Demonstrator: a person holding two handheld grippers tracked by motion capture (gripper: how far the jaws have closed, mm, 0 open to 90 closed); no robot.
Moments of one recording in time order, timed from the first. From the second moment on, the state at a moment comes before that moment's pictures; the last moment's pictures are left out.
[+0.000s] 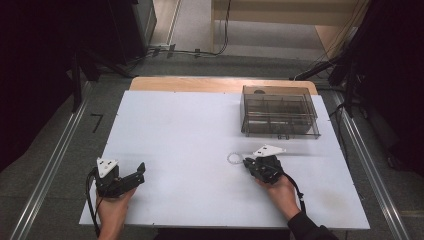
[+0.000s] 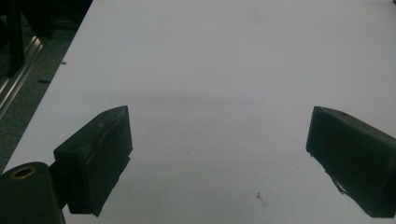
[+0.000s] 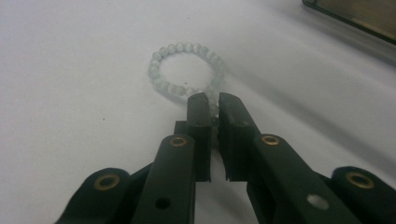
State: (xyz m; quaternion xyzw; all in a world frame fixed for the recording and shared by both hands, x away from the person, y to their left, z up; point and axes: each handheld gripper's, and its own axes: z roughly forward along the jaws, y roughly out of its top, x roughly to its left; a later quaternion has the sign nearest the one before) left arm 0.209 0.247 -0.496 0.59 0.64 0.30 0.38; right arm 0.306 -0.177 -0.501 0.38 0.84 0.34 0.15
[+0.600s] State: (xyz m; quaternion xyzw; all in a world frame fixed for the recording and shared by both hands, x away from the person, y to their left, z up) left arm 0.209 0.248 -0.496 0.59 0.64 0.30 0.38; right arm 0.303 -0.185 -0.490 0.39 0.83 0.37 0.14
